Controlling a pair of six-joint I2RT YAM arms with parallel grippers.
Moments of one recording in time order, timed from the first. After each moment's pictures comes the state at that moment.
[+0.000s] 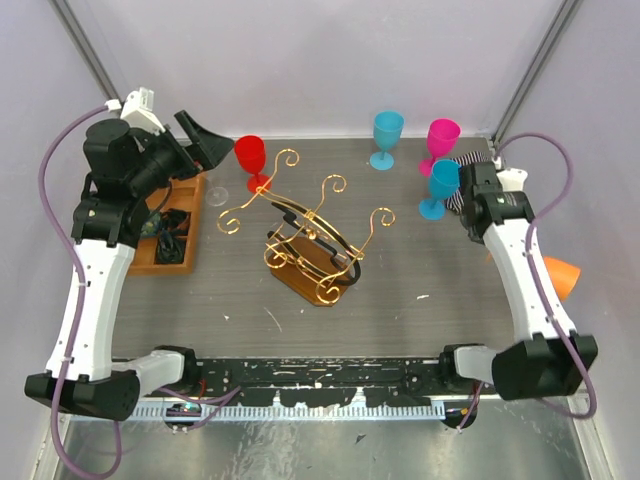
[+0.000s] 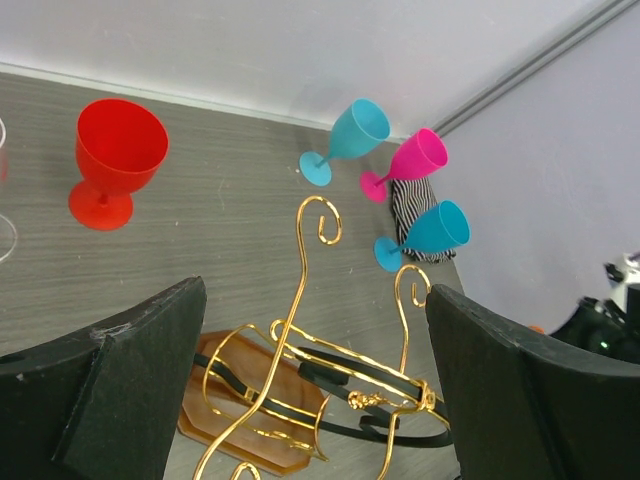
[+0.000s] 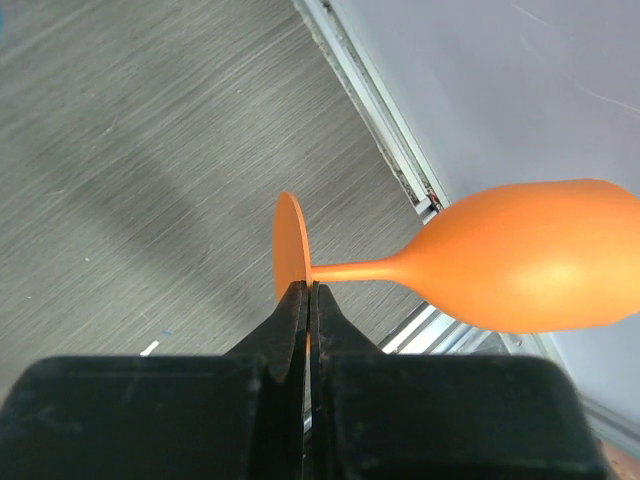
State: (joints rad) left arm -0.14 1.17 1.50 -0.51 0.32 -0.56; right arm 0.06 1.21 1.29 -1.17 0.69 0.42
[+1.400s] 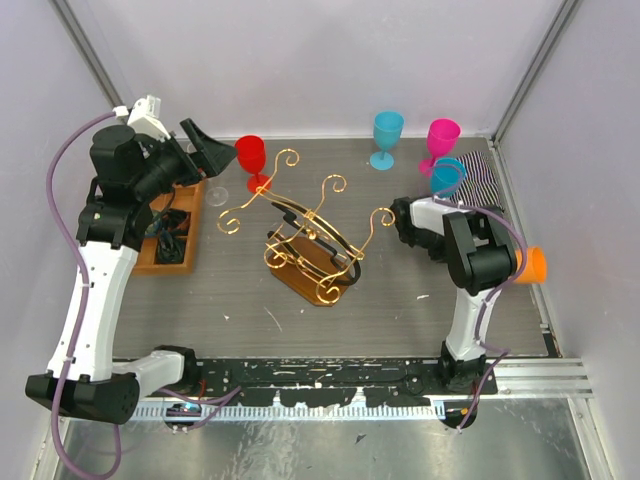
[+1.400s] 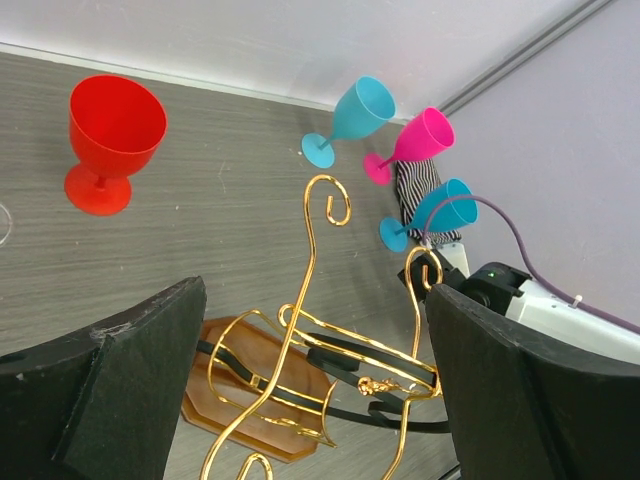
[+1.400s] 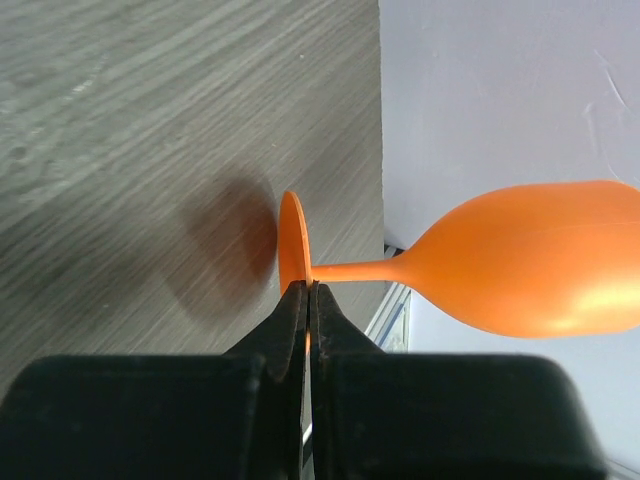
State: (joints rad) left arm -0.14 1.15 1.43 -0.49 0.35 -0.54; right arm 0.23 1.94 1.16 -1.01 1.03 0.48
